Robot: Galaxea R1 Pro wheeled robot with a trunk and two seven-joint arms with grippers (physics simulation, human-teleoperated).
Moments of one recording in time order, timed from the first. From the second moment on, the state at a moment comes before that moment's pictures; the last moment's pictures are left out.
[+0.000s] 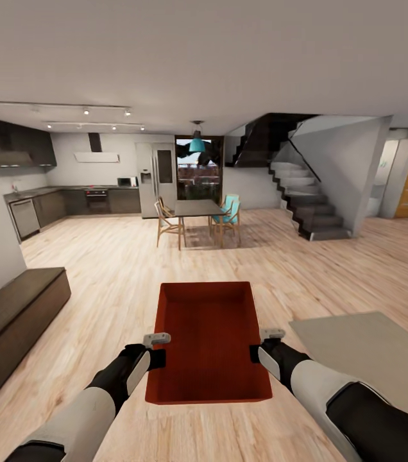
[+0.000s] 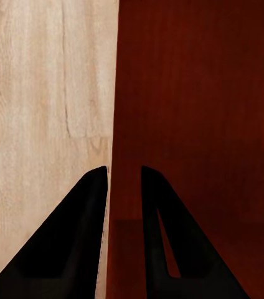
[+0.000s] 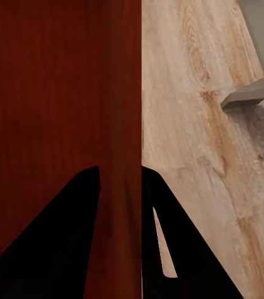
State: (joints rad) left arm -0.72 -0.10 -0.07 -0.46 0.20 0.50 0.15; right arm -0.92 0.08 0.54 -0.09 -0.53 0.31 -0.23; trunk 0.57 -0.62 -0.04
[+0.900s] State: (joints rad) left arm -0.72 -0.11 -0.07 -0.46 0.20 0.50 0.15; right arm -0.92 0.08 0.55 -0.09 -0.54 0.31 -0.23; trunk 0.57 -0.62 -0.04
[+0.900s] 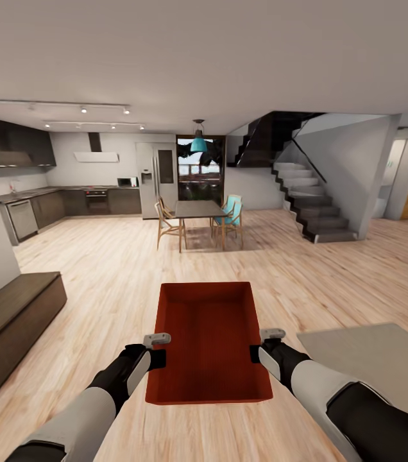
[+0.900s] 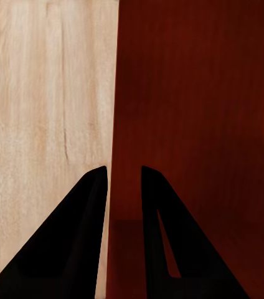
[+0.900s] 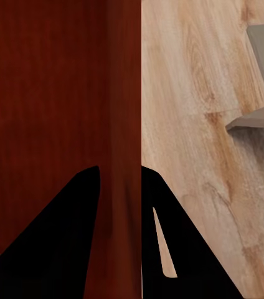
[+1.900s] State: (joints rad) left arm -0.72 -0.11 -0.06 -0.45 0.19 0.50 0.15; right arm -0.92 0.08 0.55 -0.08 -0.55 0.31 -0.23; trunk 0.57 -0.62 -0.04
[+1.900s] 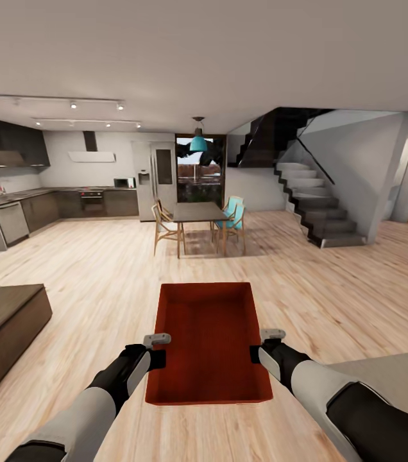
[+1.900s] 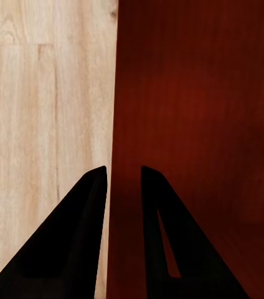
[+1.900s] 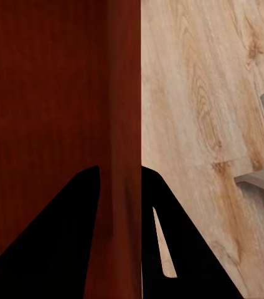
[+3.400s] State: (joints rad) left arm -0.72 -0.10 -0.07 -0.45 0.19 0.50 0.15; right arm -0.92 0.08 0.55 -0.08 -0.55 0.31 -0.23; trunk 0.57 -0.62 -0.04
